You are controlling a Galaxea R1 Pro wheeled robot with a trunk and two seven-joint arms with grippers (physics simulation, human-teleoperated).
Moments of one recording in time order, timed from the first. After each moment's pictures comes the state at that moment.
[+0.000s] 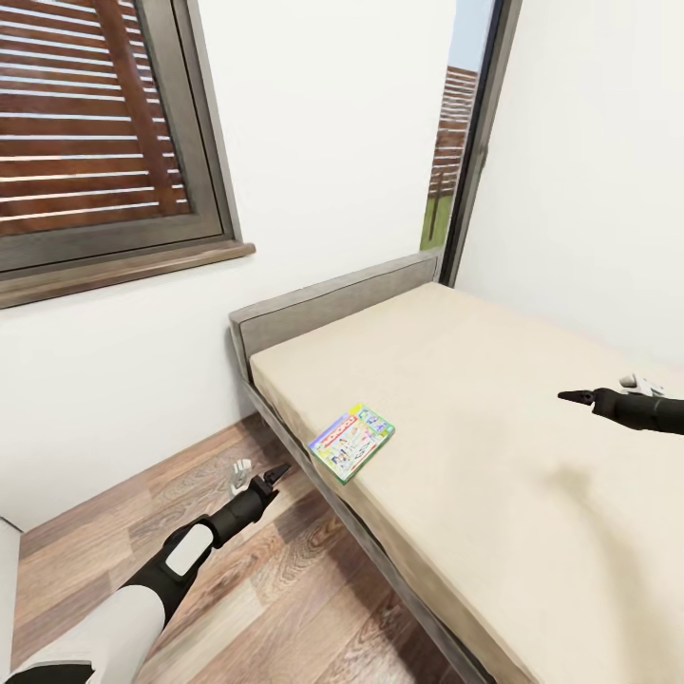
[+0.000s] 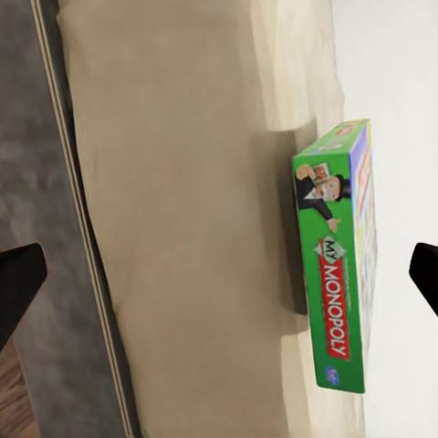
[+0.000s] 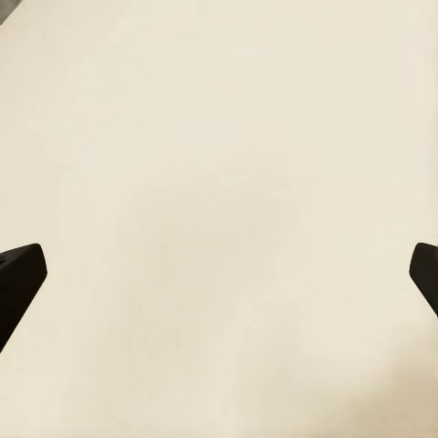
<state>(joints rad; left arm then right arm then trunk) -0.70 0.03 0.01 -0.39 0.90 0.36 -0.62 -0.98 -0.72 0.13 -0.70 -0.66 0.79 0.55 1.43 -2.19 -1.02</state>
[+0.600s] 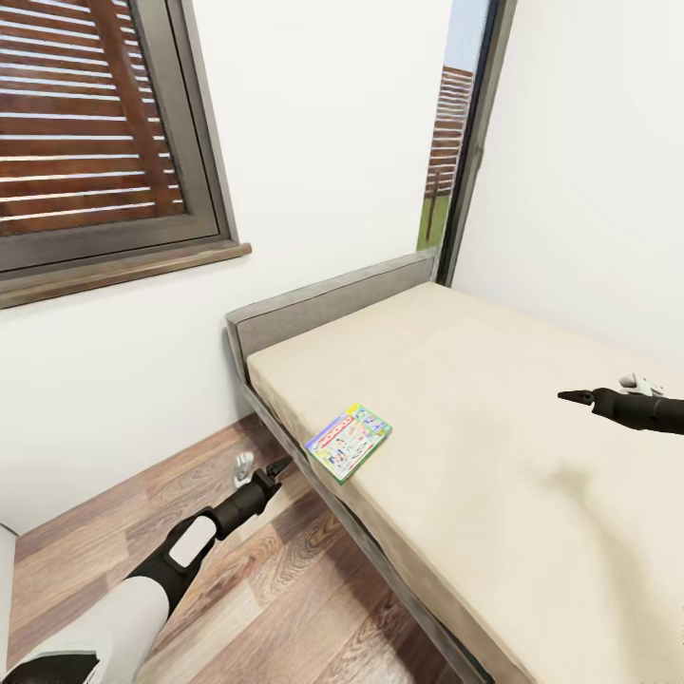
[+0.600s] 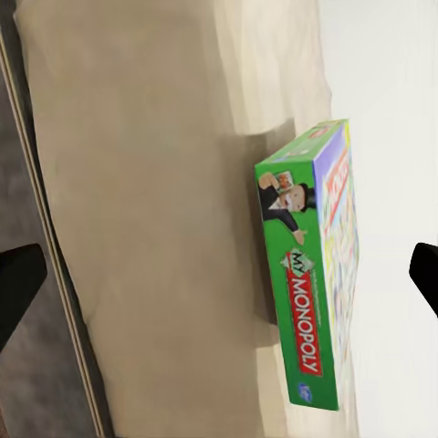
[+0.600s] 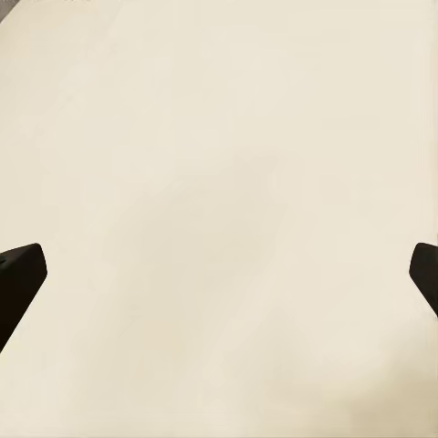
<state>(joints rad) -0.72 0.03 0.01 -0.39 0.90 0.36 -0.62 -0.98 -0.72 0.13 -0.70 -0.66 0.79 0.55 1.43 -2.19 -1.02</state>
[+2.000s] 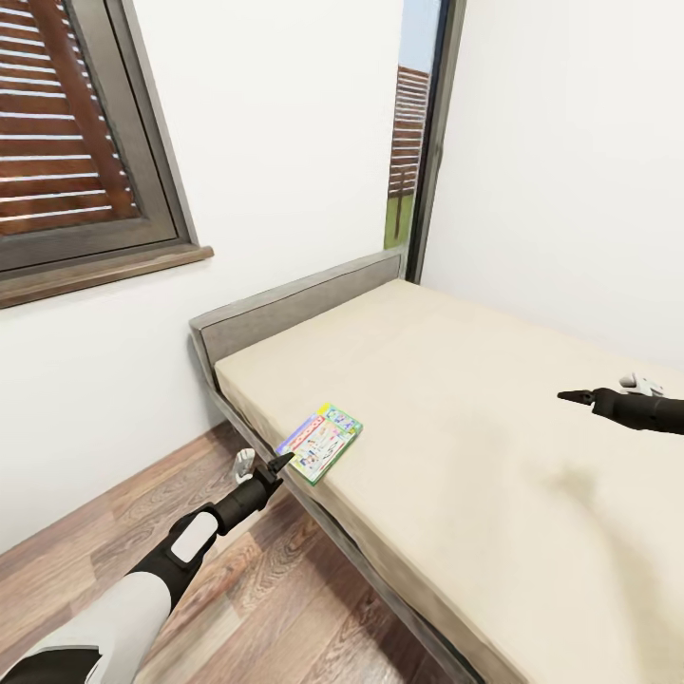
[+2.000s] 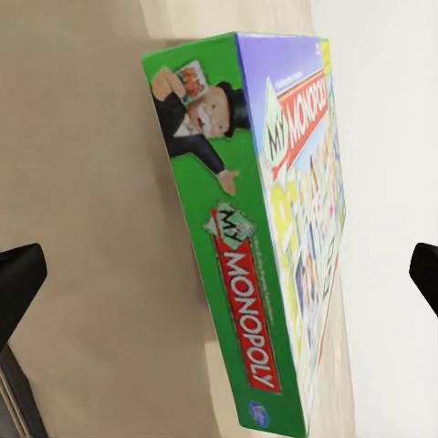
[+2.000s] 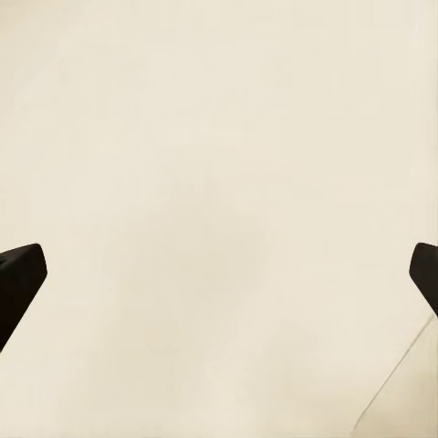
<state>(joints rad) -0.74 0.02 0.01 -0.39 0.90 0.36 -0.62 -0.98 -0.72 0.13 -0.70 -0.66 0.79 0.55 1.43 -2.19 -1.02</state>
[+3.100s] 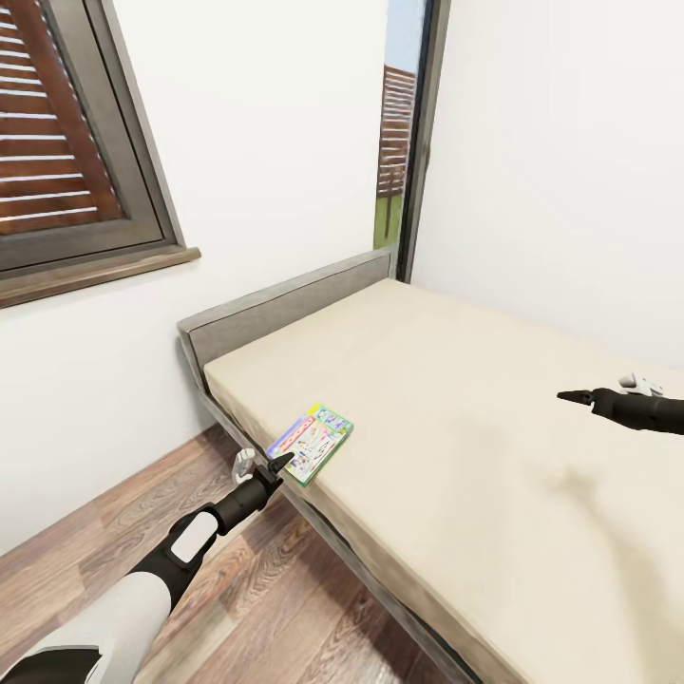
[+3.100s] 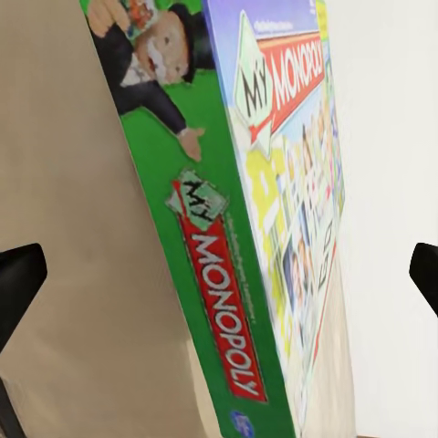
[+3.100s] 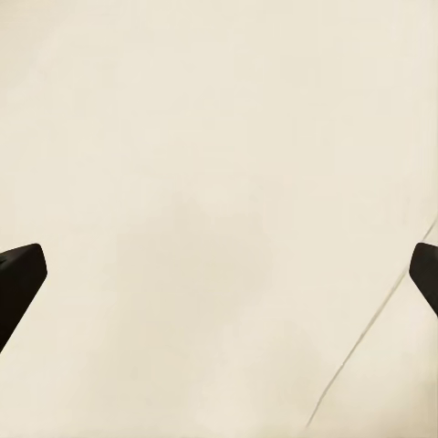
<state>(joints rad) -0.74 0.02 0.01 -0.39 0.90 0.36 -0.62 -0.98 -0.72 0.13 -0.70 -0.66 0.79 0.55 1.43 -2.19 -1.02</state>
